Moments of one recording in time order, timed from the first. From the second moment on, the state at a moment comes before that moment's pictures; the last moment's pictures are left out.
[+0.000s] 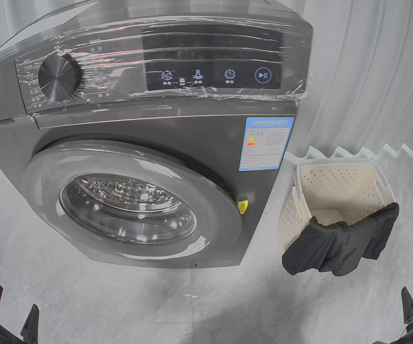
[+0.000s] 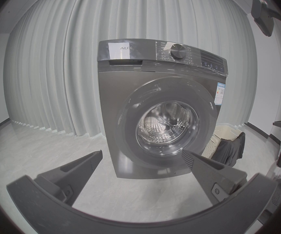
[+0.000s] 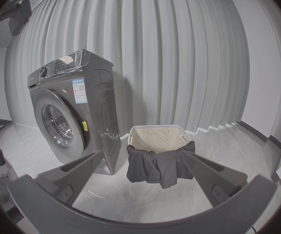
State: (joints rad) left arm 0.00 0.02 -0.02 0.00 -0.01 -0.03; right arm 0.00 0.02 -0.02 0.00 0.01 0.00
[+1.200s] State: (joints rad) left arm 0.00 0.02 -0.02 0.00 -0.01 -0.03; right arm 0.00 0.02 -0.02 0.00 0.01 0.00
